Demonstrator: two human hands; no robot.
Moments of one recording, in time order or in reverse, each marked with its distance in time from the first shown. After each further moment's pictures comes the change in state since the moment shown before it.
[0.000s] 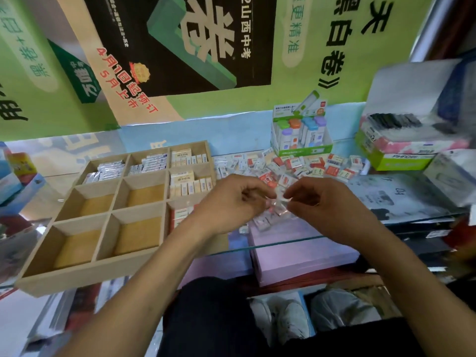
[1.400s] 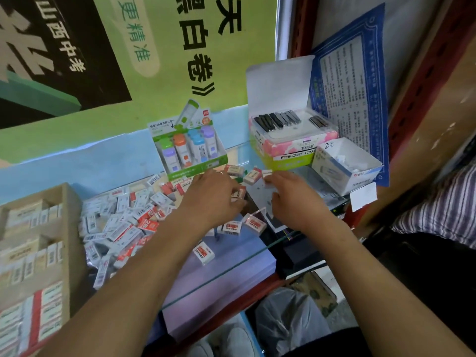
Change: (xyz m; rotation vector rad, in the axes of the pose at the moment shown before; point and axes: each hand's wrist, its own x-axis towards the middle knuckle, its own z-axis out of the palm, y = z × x) left_hand 0.170 0.024 0.128 0.815 -0.083 0.353; right_hand 0.035 0.159 -0.079 -0.418 0.259 0.180
